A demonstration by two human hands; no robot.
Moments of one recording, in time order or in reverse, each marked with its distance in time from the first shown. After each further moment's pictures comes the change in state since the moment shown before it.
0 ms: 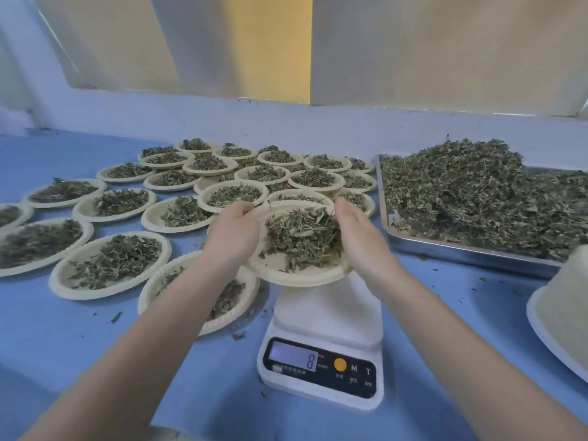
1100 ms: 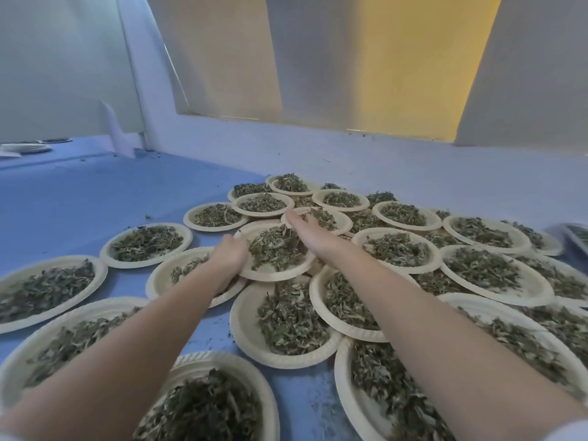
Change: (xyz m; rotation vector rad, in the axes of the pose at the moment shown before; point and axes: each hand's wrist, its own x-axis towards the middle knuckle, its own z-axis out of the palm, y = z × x) left_hand 0.304 -0.138 -0.140 0.144 0.169 -0.372; right_hand 0.306 -0.057 0.301 -0.196 -0.585 0.097
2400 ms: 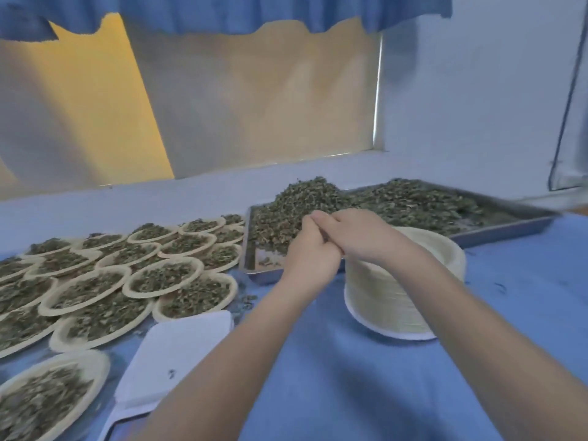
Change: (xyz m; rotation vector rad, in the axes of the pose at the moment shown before) left_hand -0.568 0.141 0.228 -0.130 -0.670 0.963; right_hand -0.583 0.180 -0.204 -0.426 0.810 0.145
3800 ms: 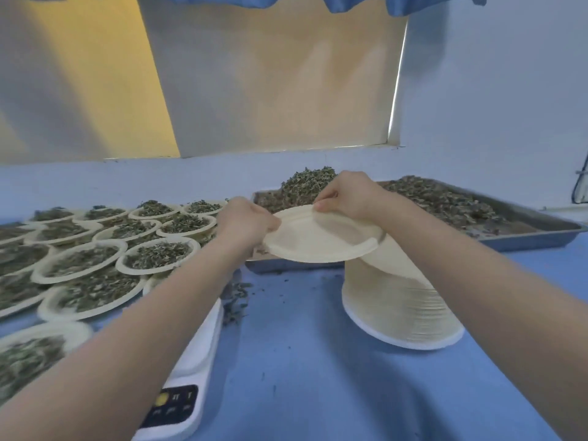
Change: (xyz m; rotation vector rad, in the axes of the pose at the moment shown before) left_hand 0.034 -0.025 -0.059 0.042 0.288 -0.306; right_hand 0.080 0.029 -0.011 -0.103 -0.066 -0.227
